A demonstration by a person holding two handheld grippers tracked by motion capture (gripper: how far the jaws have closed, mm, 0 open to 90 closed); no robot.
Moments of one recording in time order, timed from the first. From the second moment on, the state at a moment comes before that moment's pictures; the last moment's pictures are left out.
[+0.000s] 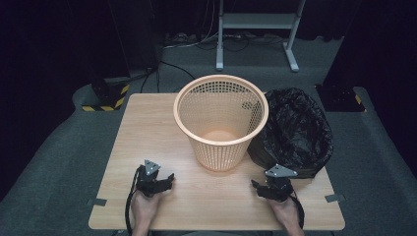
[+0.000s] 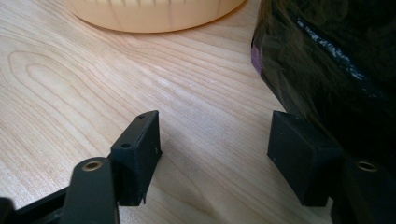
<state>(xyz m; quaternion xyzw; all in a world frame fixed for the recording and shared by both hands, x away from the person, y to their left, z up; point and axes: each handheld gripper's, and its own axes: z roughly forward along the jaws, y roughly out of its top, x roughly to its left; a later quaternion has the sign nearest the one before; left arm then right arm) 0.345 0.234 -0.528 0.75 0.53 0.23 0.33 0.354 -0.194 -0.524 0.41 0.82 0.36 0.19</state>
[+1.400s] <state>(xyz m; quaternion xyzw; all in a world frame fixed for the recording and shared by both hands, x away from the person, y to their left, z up) 0.344 0.234 -0.528 0.75 0.53 0.23 0.33 0.334 -0.198 -0.441 0.38 0.78 0.46 0.20</state>
